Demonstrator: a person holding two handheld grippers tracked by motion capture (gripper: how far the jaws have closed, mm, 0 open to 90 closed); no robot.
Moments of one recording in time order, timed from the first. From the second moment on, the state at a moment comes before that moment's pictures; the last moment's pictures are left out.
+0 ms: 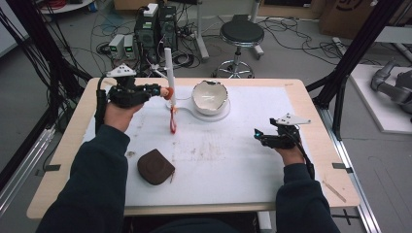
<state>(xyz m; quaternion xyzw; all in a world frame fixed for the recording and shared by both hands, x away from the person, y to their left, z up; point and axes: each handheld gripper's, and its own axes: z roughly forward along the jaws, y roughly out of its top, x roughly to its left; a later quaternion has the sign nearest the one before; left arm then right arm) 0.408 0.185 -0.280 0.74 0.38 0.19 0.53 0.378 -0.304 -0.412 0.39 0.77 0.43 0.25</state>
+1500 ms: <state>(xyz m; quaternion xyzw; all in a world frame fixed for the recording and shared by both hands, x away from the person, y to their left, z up) 0.449 0.208 -0.232 0.65 0.43 0.25 0.57 0.378 -0.303 -0.413 0.39 0.78 0.43 0.24</state>
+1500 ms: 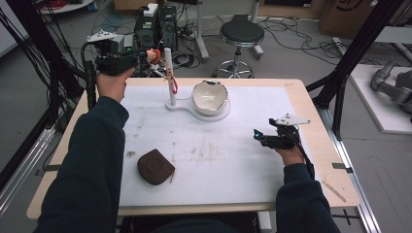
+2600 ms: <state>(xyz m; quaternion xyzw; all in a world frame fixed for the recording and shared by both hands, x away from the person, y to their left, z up) 0.440 0.231 -0.338 0.68 0.48 0.23 0.51 0.377 -0.302 -0.412 0.39 0.78 0.43 0.24</state>
